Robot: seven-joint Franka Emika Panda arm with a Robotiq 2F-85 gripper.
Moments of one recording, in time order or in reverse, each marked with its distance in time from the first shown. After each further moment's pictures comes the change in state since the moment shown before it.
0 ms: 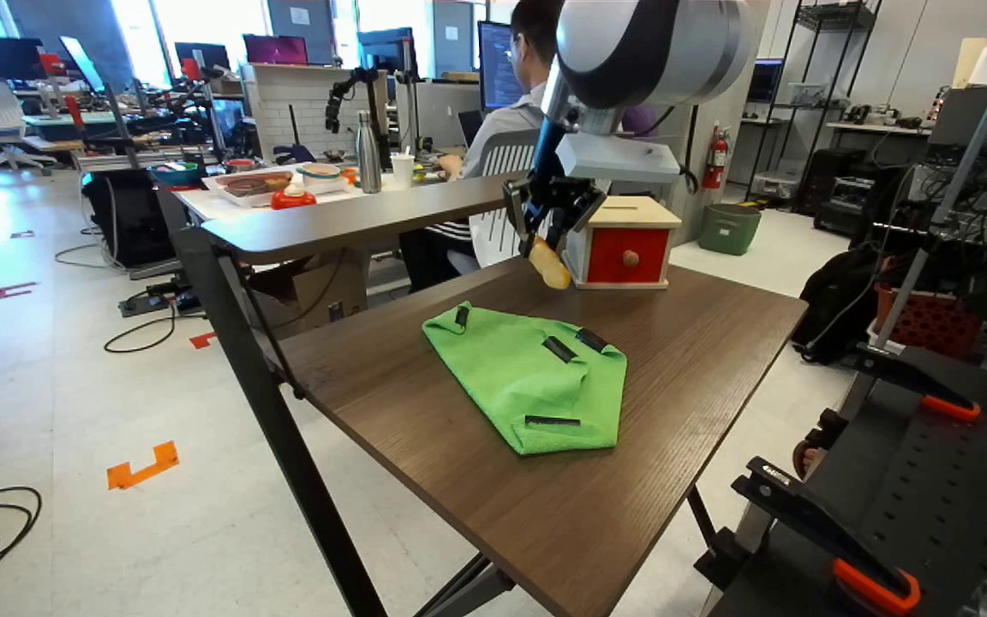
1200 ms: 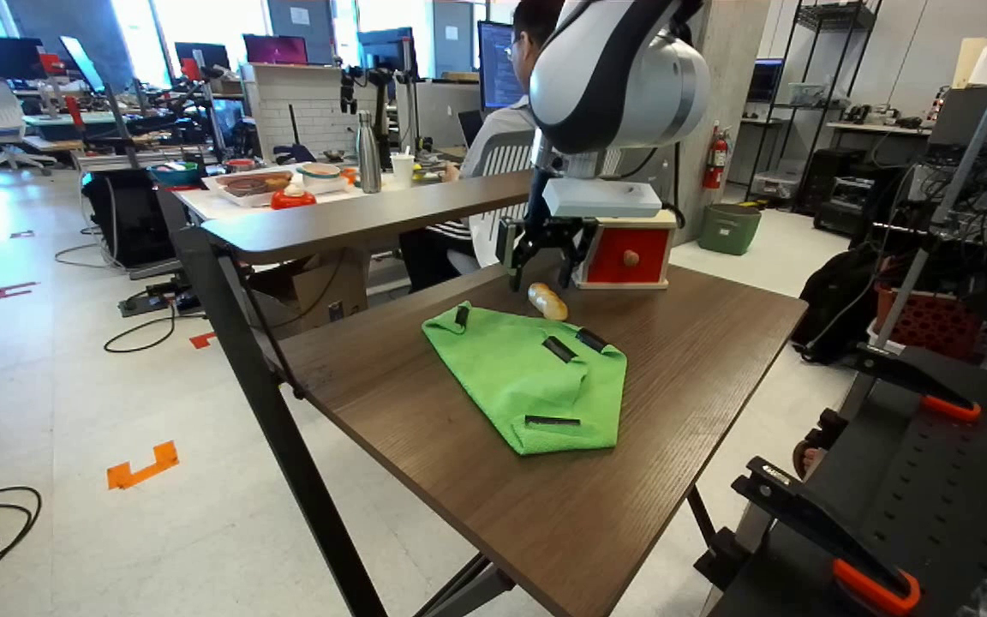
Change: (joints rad) arm -0.012 0.154 -0.003 0.173 0.039 -0.149 0.002
